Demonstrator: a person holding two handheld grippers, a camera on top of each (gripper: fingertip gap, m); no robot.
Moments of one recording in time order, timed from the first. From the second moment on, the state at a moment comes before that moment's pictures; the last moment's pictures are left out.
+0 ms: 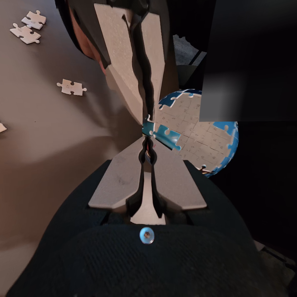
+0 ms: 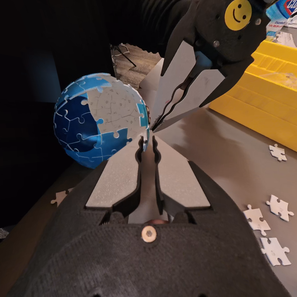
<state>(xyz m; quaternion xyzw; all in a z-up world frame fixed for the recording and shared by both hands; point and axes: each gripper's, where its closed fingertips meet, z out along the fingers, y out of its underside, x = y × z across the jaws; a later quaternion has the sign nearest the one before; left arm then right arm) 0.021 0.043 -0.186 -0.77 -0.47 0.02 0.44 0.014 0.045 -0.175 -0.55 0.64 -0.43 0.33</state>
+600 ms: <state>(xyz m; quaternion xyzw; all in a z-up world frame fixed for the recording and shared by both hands) 0.018 0.043 -0.186 -0.77 -0.47 0.02 0.44 0.024 0.048 -0.169 -0.59 0.60 -0.43 0.34</state>
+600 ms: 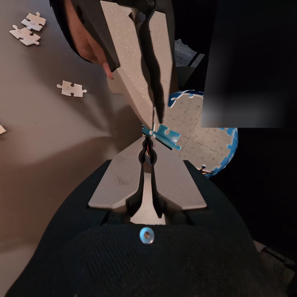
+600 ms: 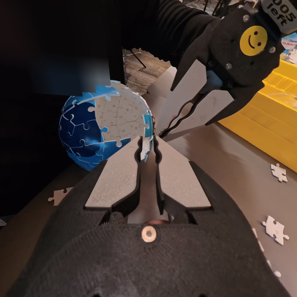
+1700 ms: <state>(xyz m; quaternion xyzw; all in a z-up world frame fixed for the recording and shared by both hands) 0.018 0.043 -0.186 -0.77 -0.46 0.02 0.44 0.029 0.048 -0.176 -0.56 0.61 -0.37 0.42</state>
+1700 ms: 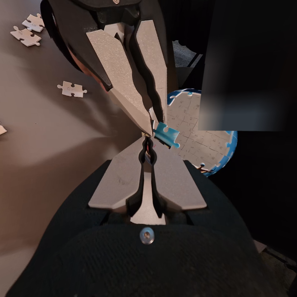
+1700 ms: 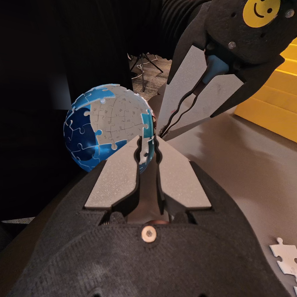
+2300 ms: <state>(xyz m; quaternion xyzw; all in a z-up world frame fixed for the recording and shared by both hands) 0.018 0.042 -0.186 -0.77 -0.46 0.04 0.44 0.030 0.047 -0.176 -0.56 0.61 -0.39 0.40</state>
